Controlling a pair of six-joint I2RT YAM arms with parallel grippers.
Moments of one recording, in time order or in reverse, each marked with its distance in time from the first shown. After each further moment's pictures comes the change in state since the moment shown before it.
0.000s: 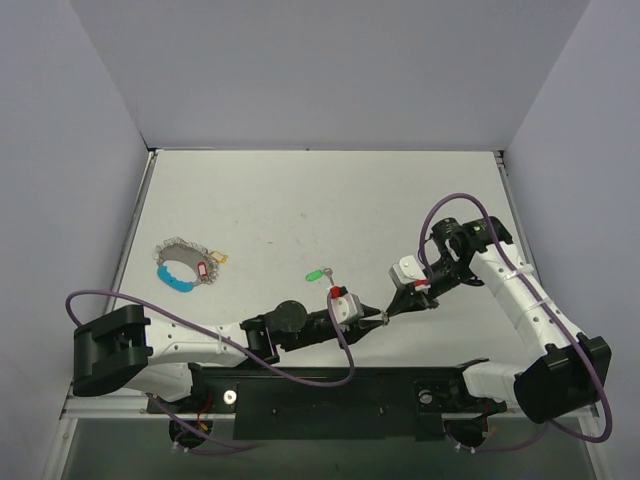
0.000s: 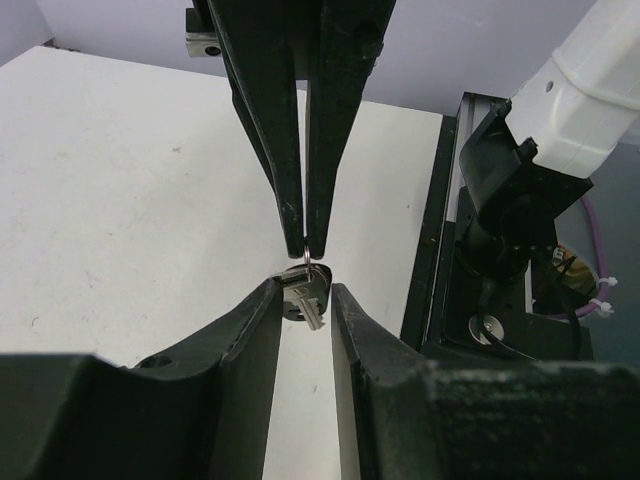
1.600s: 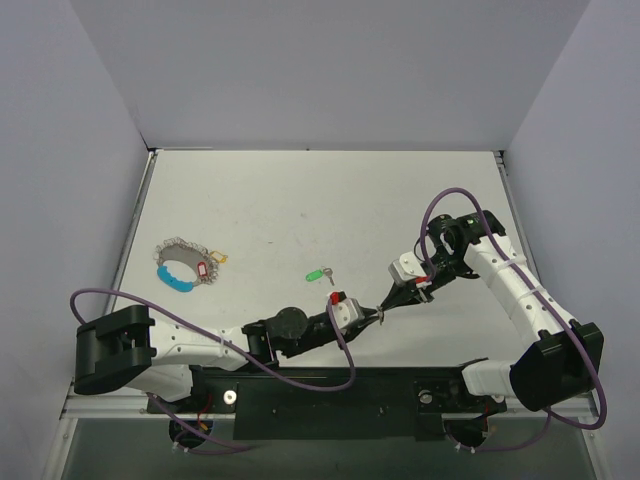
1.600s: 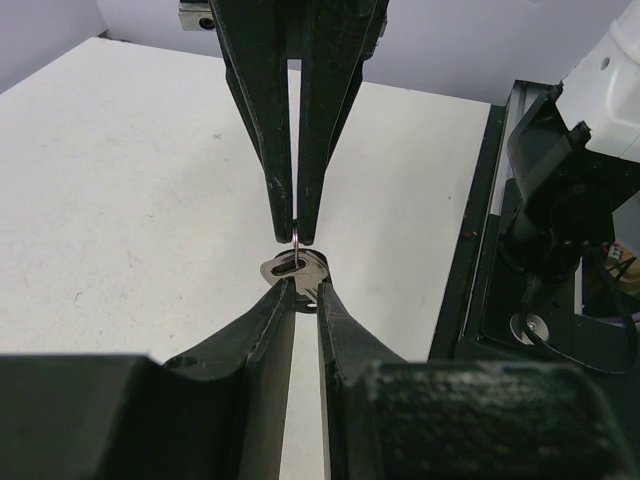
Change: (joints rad) left arm -0.031 0.013 -0.035 0.033 -0.114 0.043; right arm 0.000 0.064 0.025 -0.003 -0.044 -0.115
